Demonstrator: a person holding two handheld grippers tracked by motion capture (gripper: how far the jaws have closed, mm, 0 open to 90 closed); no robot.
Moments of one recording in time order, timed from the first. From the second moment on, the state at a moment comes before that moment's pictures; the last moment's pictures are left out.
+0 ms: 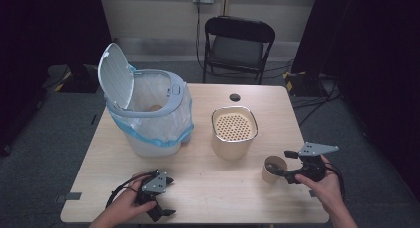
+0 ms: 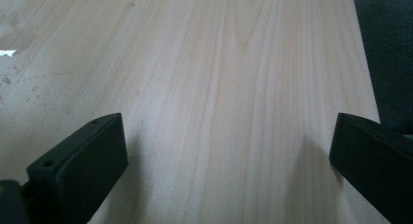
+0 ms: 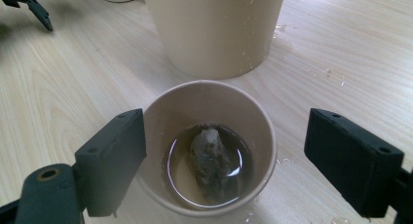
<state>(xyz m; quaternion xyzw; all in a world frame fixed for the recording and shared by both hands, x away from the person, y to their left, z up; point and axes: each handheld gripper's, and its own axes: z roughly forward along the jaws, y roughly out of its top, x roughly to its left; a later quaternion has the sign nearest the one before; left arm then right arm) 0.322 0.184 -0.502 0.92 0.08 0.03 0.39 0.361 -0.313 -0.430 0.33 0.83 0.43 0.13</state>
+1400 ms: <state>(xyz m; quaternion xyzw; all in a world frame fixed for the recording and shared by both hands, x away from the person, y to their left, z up) 0.322 0.184 -0.502 0.92 0.08 0.03 0.39 0.356 -0.301 -0.485 0.31 0.82 0.47 0.13</state>
